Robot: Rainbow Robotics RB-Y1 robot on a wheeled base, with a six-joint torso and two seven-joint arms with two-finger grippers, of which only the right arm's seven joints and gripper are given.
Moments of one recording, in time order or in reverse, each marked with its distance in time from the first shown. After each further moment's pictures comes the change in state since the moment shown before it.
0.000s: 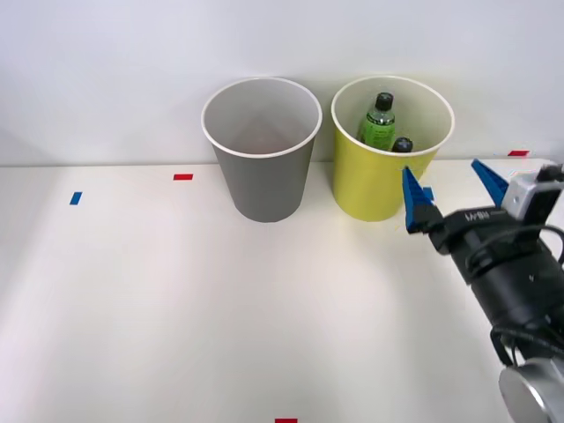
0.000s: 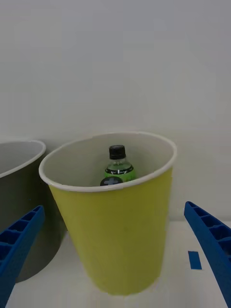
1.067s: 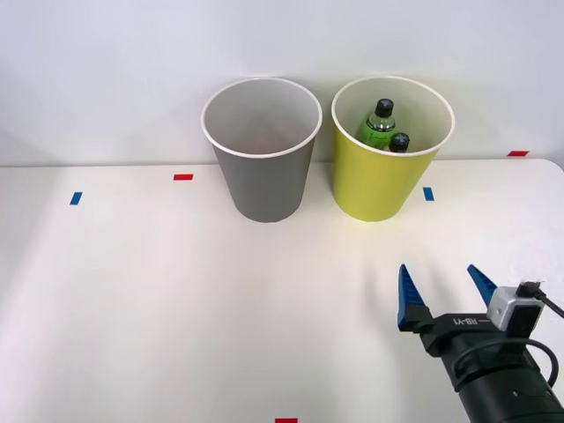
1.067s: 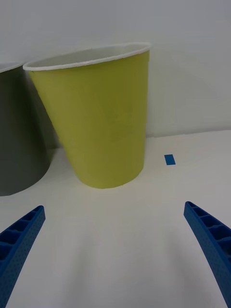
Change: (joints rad) arm 0.326 0.148 0.103 0.010 0.190 -0.095 0.009
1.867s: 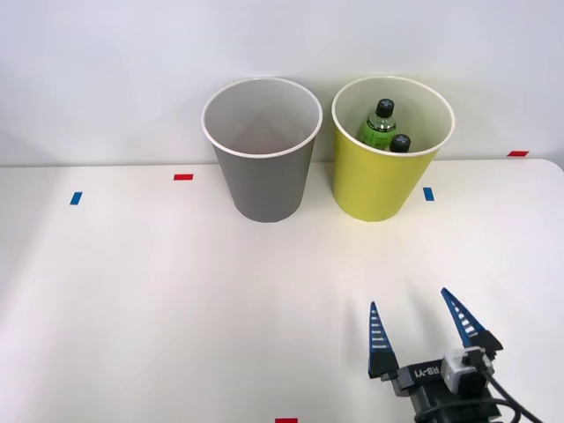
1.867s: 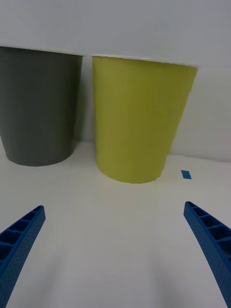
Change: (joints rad) arm 0.075 0.095 0.009 0.292 0.341 -0.501 0.019
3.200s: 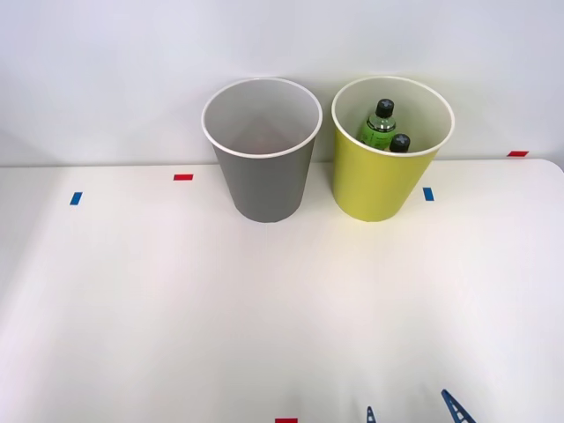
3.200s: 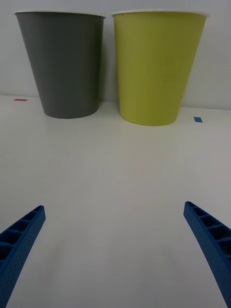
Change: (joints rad) arm 0.208 -0.144 0.153 0.140 -0.264 -0.244 0.203
